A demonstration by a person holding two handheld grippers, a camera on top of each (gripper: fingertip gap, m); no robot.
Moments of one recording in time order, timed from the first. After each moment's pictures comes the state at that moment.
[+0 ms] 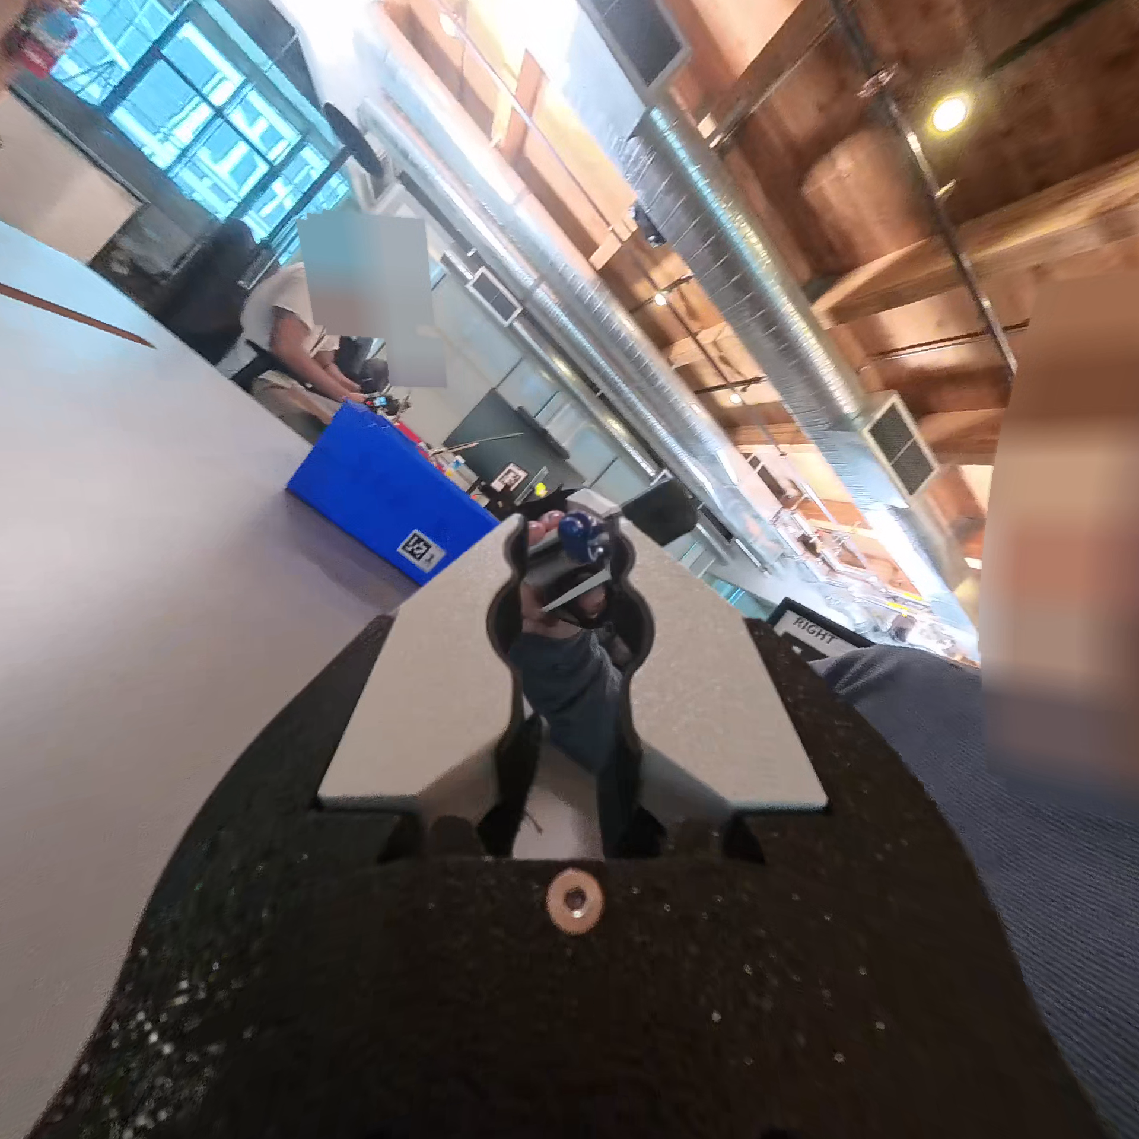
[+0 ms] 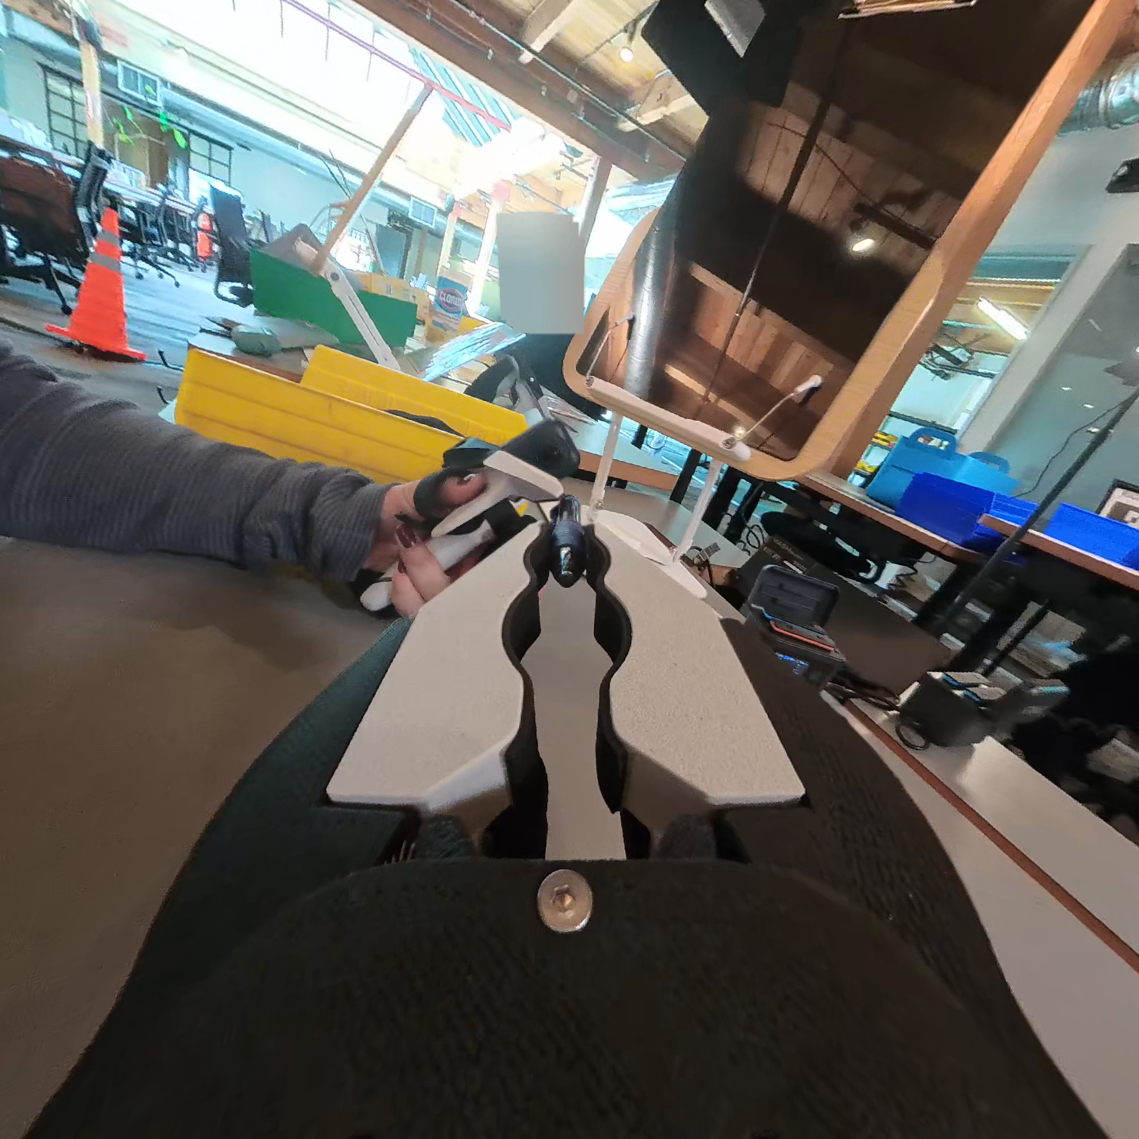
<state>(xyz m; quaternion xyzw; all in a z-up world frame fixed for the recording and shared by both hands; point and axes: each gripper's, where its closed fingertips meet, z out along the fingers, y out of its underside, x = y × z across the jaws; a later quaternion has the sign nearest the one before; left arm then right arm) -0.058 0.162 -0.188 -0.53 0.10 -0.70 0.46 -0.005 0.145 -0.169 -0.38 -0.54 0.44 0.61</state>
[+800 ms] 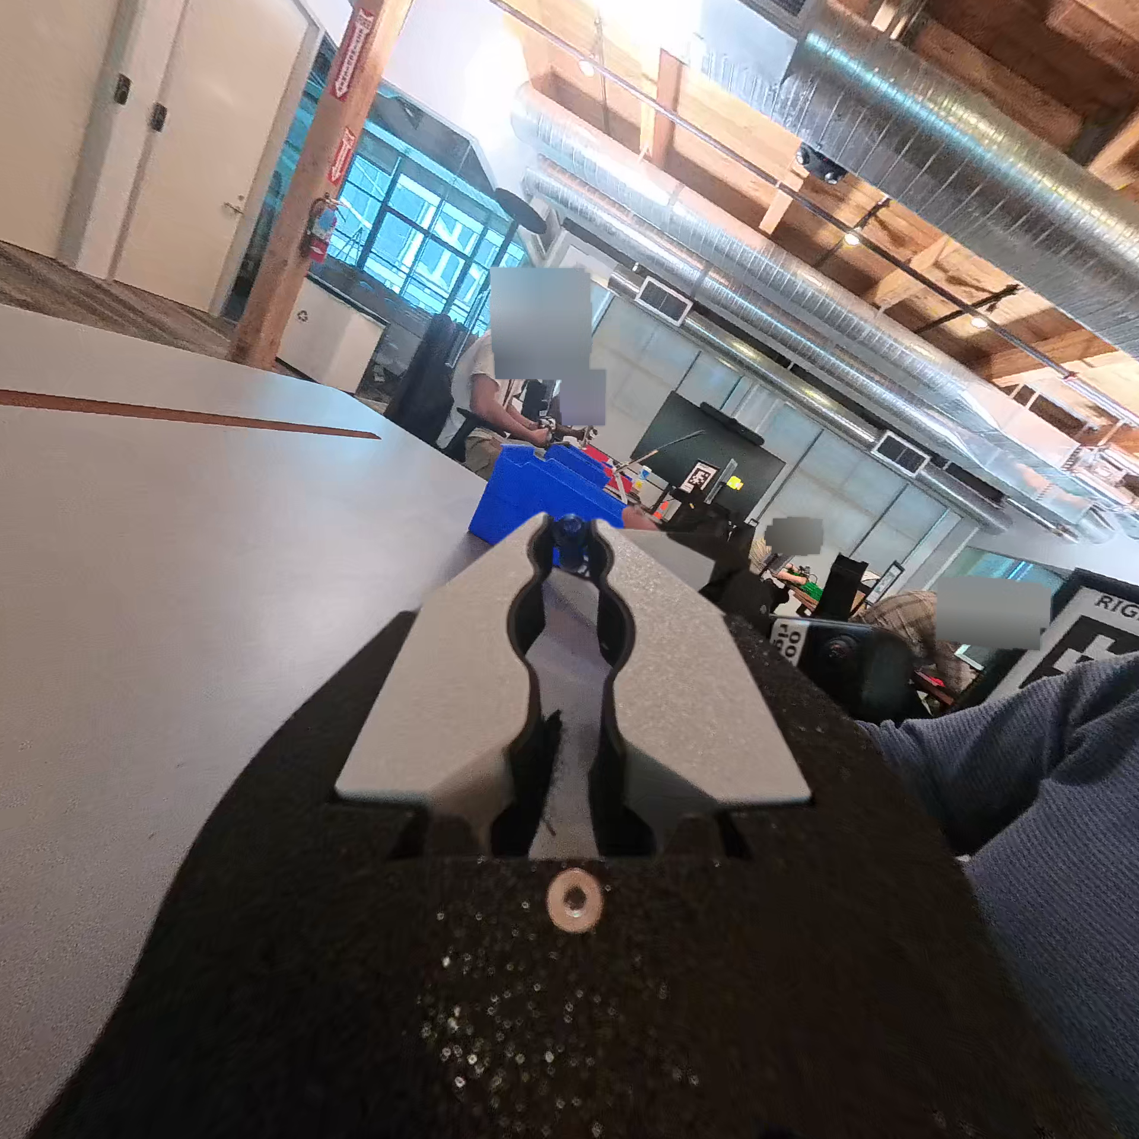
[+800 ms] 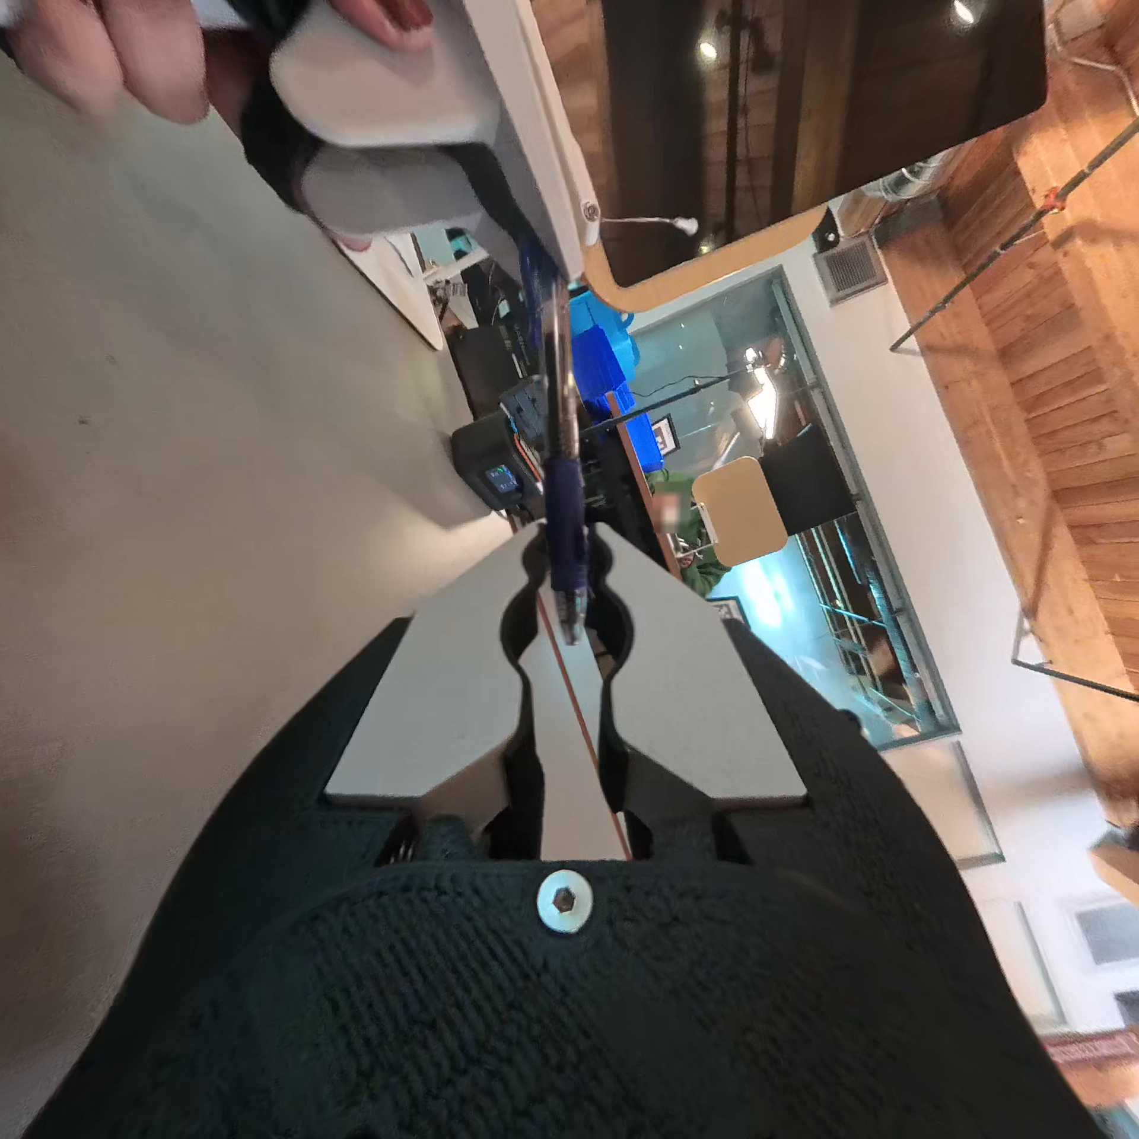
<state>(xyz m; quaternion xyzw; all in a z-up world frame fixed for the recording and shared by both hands) -0.065 0.178 -0.190 -0.60 0.12 -0.54 0.58 -0.014 0.203 -0.217 -0.34 -0.61 -0.09 0.71</state>
